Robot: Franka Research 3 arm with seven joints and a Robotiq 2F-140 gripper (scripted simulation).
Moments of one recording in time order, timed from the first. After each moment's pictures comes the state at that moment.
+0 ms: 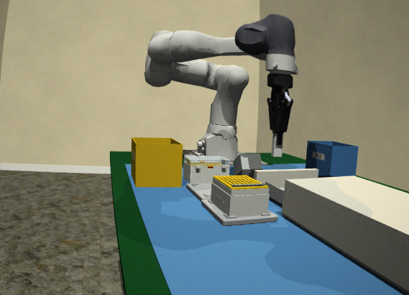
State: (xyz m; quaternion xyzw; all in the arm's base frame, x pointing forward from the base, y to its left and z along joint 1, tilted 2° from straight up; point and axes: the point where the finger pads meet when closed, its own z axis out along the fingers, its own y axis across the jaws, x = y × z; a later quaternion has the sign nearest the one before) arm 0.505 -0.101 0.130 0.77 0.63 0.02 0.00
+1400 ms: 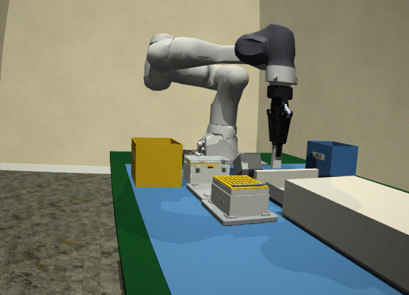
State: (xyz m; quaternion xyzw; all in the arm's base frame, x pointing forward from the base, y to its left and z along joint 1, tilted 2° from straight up) arm 0.505 -0.099 0.097 0.77 0.63 0.02 0.00
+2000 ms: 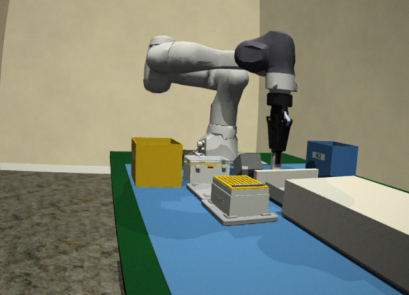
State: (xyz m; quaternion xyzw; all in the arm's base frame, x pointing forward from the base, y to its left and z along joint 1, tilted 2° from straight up) arm 0.505 -0.099 0.075 0.77 0.63 0.02 0.00
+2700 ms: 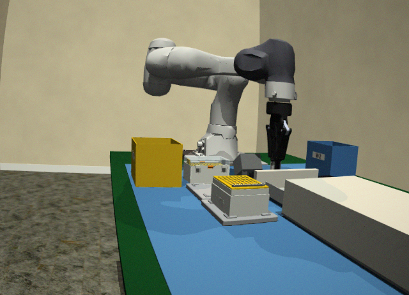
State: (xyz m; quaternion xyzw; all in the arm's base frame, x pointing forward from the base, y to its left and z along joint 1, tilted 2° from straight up) arm 0.506 -0.099 0.050 0.77 0.63 0.02 0.00
